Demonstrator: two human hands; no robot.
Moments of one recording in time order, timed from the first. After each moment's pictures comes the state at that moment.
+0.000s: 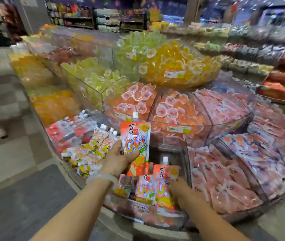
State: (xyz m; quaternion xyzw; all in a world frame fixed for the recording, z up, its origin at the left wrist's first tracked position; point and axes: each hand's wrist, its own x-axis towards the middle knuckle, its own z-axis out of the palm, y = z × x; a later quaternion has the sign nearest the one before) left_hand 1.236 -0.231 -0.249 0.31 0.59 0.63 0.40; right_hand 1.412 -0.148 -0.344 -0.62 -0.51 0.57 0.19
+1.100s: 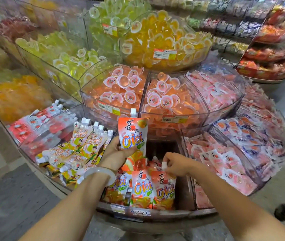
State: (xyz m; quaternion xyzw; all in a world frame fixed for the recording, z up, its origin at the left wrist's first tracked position) left_hand 1.202 -0.175 -0.294 0.33 0.57 0.58 0.48; right_hand 1.400 -0.103 -0.280 -0.52 -0.77 0.34 -0.12
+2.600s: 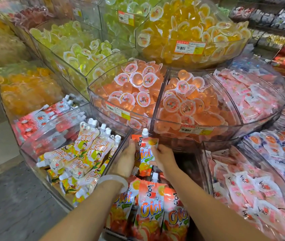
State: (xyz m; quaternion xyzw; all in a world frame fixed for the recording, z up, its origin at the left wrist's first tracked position) left_hand 1.199 -0.124 -0.318 0.24 0.74 0.44 0.46; right_hand 1.300 -0.049 -0.348 -0.56 -0.54 0.58 0.25
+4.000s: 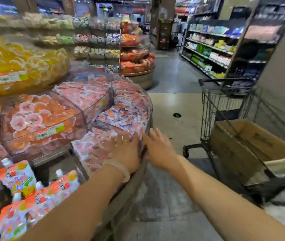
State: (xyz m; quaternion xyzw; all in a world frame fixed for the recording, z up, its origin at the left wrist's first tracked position) left_hand 1.513 -0.209 -0.229 0.85 0.52 0.01 0.04; right_hand 1.638 -0.236 -0.231 -0.73 -0.68 0.04 0.01
